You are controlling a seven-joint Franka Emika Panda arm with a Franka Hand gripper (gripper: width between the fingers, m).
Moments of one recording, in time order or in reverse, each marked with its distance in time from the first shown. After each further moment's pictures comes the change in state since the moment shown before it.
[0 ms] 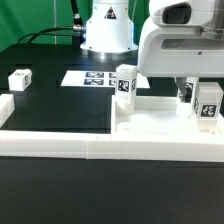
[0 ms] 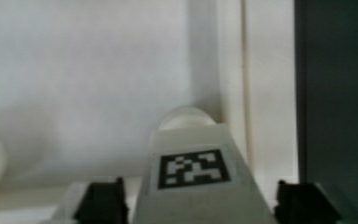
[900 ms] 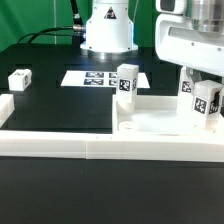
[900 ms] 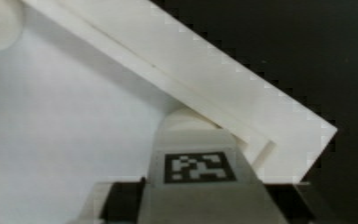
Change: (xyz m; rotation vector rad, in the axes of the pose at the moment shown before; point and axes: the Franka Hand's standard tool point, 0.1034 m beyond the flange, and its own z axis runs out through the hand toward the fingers) arm -0.010 -0.005 0.003 0.140 0.133 0.799
